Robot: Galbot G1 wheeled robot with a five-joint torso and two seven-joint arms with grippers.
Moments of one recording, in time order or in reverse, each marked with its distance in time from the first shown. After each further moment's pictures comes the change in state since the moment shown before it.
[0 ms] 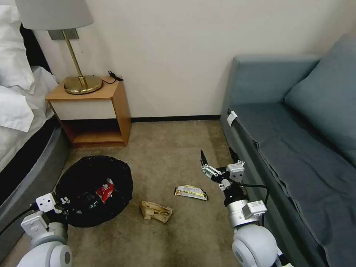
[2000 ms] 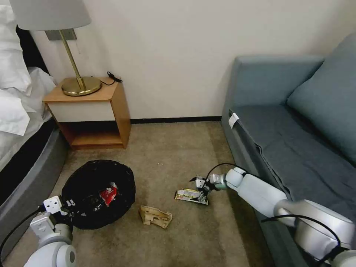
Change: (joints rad) left arm -0.005 0.007 0.013 0.074 0.014 -0.036 0.026; right arm 1.094 0.052 -0.828 -1.626 -0.119 0.290 -1.015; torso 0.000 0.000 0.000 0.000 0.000
